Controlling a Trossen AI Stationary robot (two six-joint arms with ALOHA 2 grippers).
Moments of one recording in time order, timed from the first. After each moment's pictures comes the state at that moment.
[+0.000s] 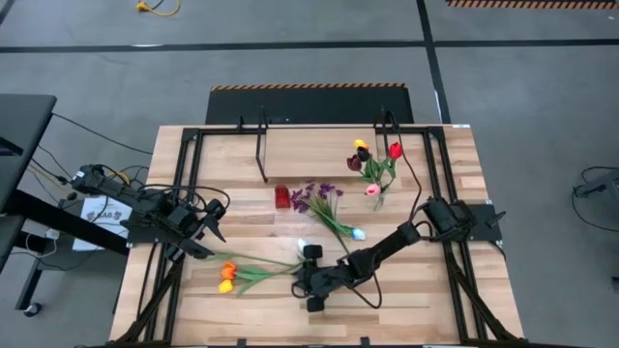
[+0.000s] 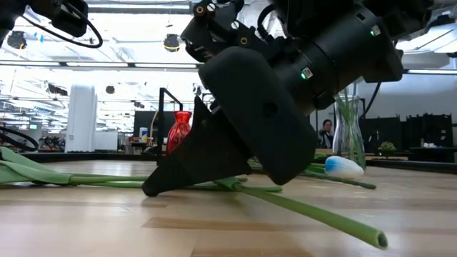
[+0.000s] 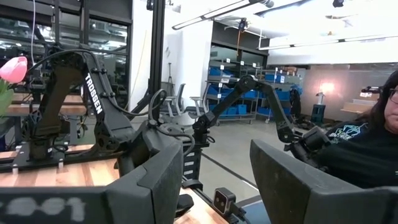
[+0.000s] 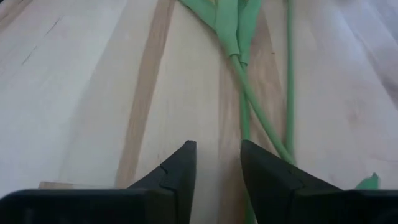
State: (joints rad) left arm -0.40 0.22 0.09 0.40 0.18 -0.13; right arm 0.46 2.22 1.26 0.29 0.34 0.12
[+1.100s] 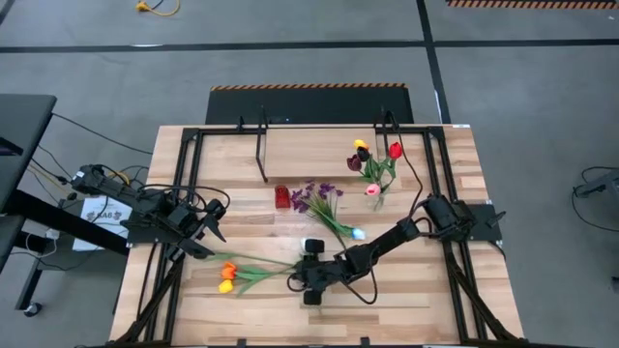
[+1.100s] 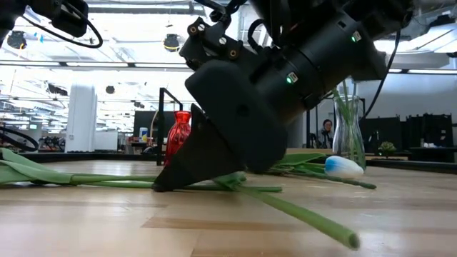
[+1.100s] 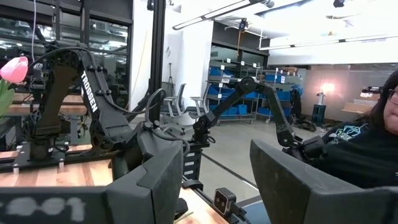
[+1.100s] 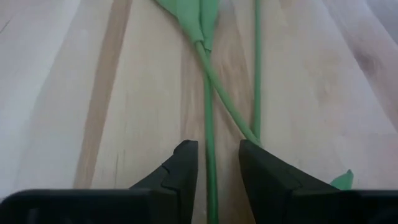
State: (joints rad) left arm -0.40 0.22 0.09 0.40 0.18 -0.13; right arm 0.42 2.22 1.27 0.18 0.34 0.23
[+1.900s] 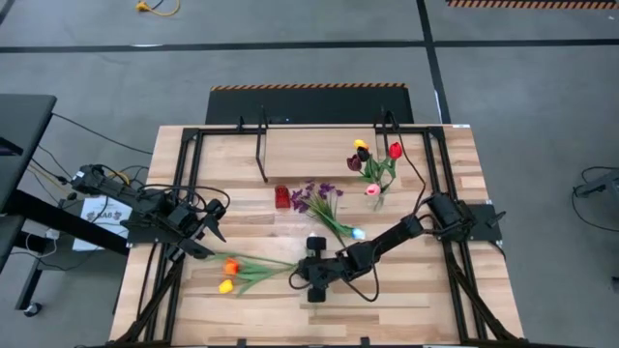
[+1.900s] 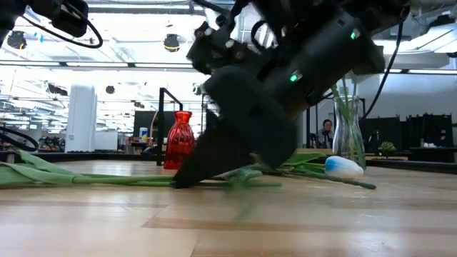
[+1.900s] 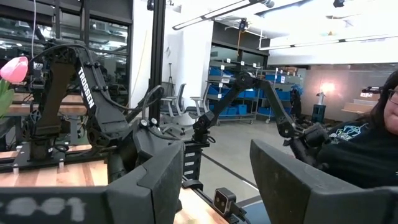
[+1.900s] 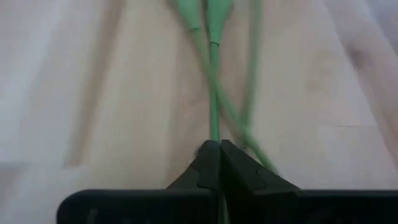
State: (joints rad) left arm -0.40 0.22 0.09 0.40 0.18 -0.13; right arm 0.43 2.17 1.25 0.13 0.31 0.18
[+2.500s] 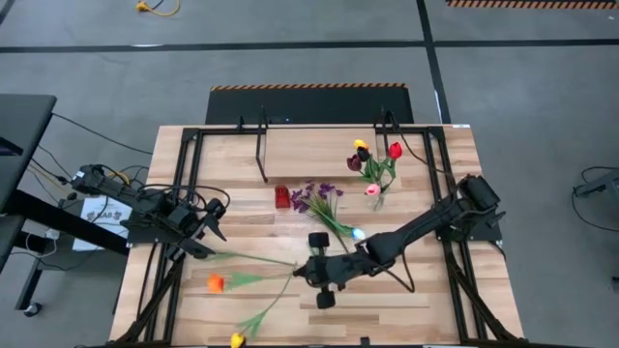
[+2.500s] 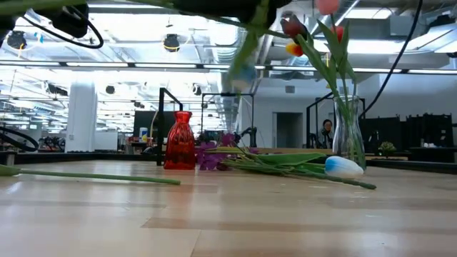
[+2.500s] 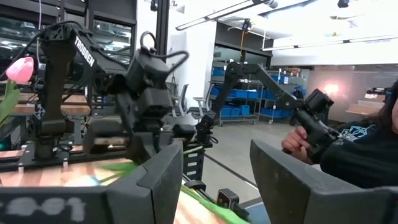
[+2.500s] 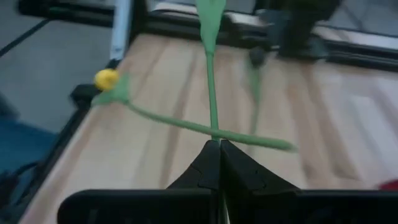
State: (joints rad) left arm -0.40 0.22 0.09 0.40 0.17 -0.13; right arm 0.47 1.87 1.26 0.09 0.31 0.04
